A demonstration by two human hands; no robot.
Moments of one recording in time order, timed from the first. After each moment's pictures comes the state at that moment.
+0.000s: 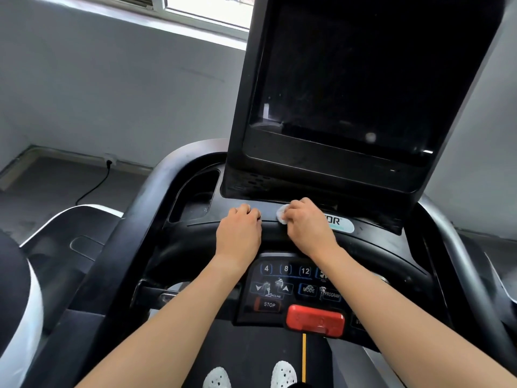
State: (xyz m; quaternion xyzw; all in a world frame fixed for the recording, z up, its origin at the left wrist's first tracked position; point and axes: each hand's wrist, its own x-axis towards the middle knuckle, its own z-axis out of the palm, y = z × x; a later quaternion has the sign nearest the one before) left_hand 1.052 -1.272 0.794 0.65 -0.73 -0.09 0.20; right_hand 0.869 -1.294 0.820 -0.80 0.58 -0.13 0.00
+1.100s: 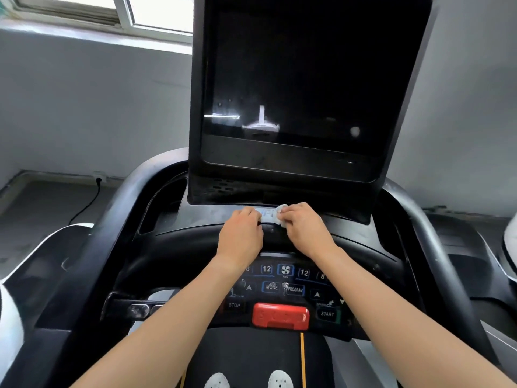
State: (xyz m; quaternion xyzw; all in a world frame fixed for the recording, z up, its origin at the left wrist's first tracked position) left_hand 0.972 -1.269 0.818 0.60 -0.75 -0.16 0.21; right_hand 0.788 -1.280 0.833 -0.77 0.62 -0.12 0.10
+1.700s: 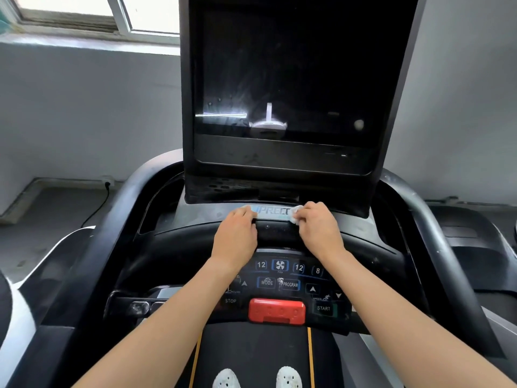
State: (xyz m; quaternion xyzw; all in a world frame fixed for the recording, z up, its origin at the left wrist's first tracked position) left_hand 0.969 -1.261 0.817 0.60 -0.76 -0.14 0.22; right_hand 0.758 -1.265 0.826 -0.70 0.69 -0.17 0.10
